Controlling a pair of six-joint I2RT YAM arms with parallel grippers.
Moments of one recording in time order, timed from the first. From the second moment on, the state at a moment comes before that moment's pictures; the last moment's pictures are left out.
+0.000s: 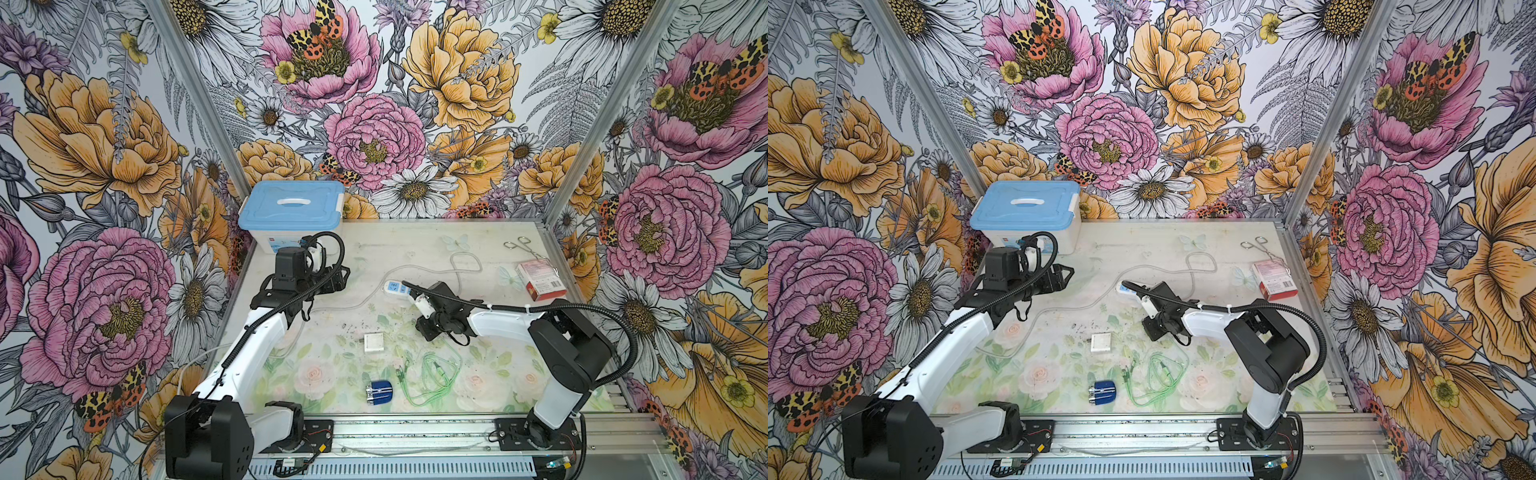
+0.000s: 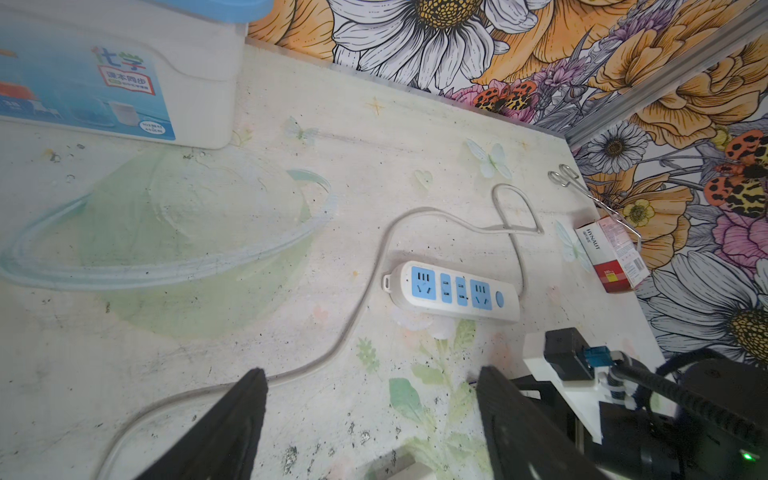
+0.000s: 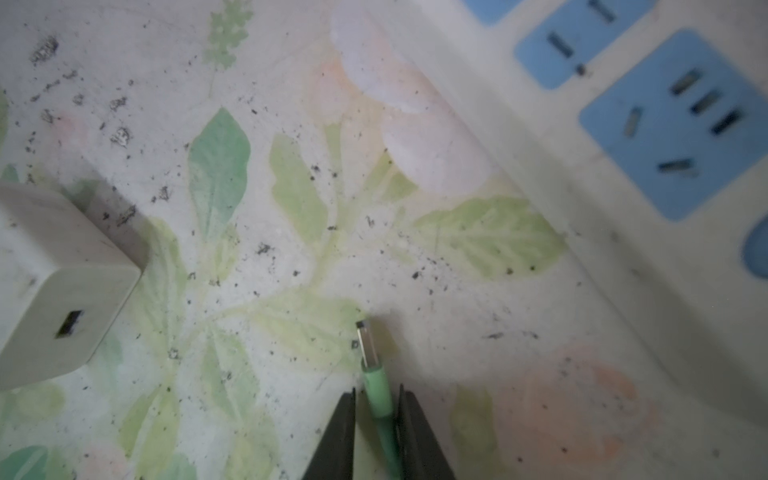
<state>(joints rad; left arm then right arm) -0.12 1.19 0.91 -0.39 0.31 -0.32 0.70 1.75 0.90 -0.18 -0.15 0.09</state>
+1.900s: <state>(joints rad) -0.37 1.59 0.64 0.76 0.84 -0.82 0.58 1.62 1.07 -0.09 -0.63 0.07</state>
